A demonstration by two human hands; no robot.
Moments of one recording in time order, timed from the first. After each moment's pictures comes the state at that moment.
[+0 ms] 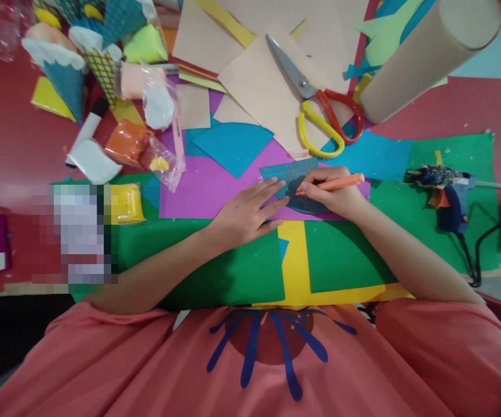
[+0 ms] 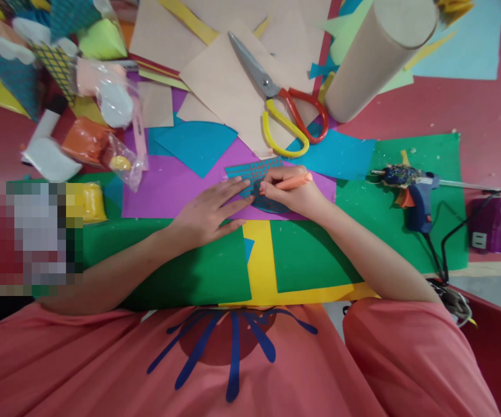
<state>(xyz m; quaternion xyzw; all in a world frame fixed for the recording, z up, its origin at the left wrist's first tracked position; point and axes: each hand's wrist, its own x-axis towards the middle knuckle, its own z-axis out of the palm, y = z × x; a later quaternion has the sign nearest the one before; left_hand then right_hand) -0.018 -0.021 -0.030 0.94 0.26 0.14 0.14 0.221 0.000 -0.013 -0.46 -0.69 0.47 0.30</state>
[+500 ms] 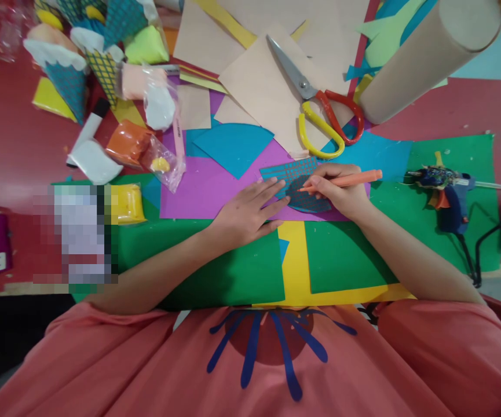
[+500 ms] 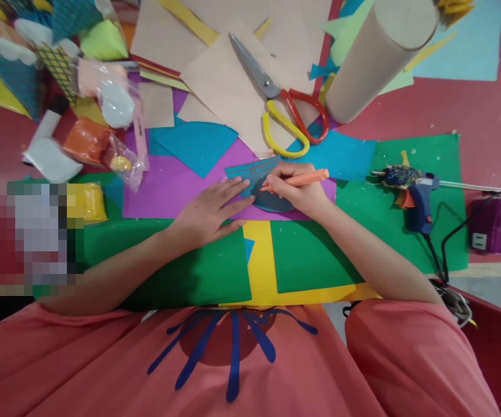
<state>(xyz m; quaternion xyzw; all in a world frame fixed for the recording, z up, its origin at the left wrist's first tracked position) -0.017 -0.023 -0.029 0.94 0.29 0.11 0.15 0.224 -0.003 -0.008 -0.48 -0.64 0.48 0.36</state>
